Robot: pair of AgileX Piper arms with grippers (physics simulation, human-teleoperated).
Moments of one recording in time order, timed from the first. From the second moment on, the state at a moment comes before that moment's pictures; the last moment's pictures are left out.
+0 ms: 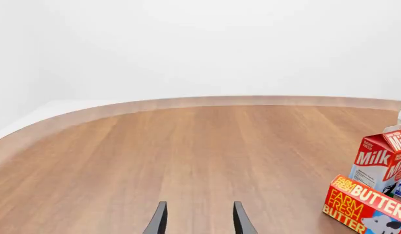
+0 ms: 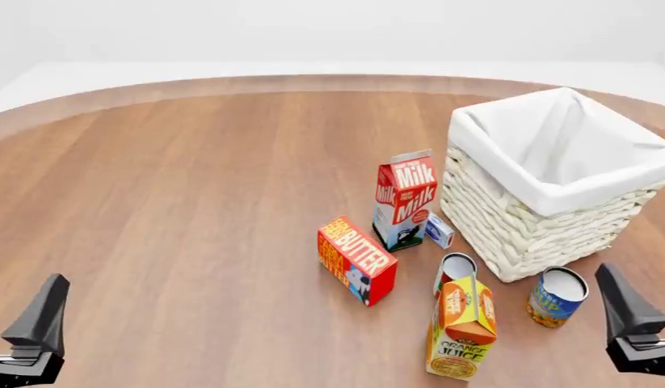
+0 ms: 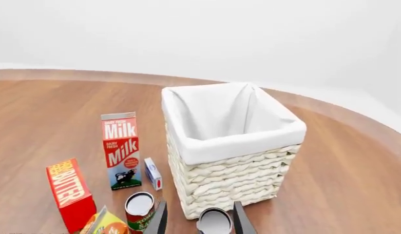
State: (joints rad) left arm 0.00 0.00 0.00 0.00 0.00; right arm 0.02 0.10 -0.14 0.14 -0.08
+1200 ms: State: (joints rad) left arm 0.00 0.00 0.00 0.00 0.00; right arm -0.07 0.23 -0.01 0.02 -0.07
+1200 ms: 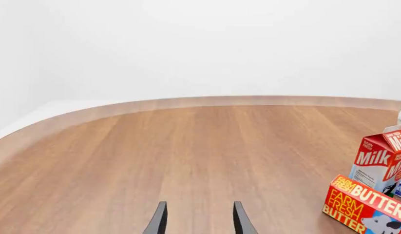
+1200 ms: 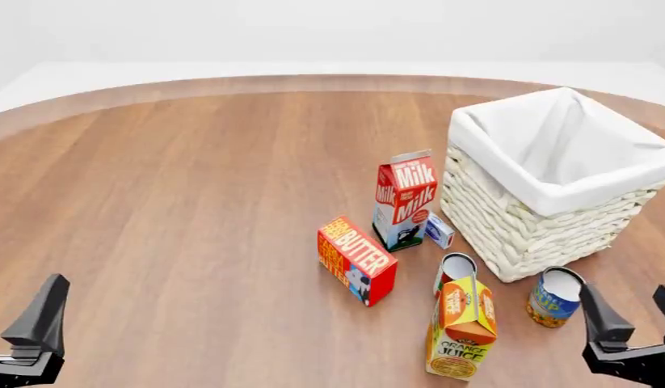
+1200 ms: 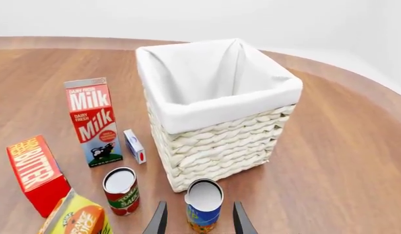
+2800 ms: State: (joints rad) left arm 0.00 0.00 0.00 0.00 0.00; right arm -0.10 0.76 0.00 -0.40 -0.05
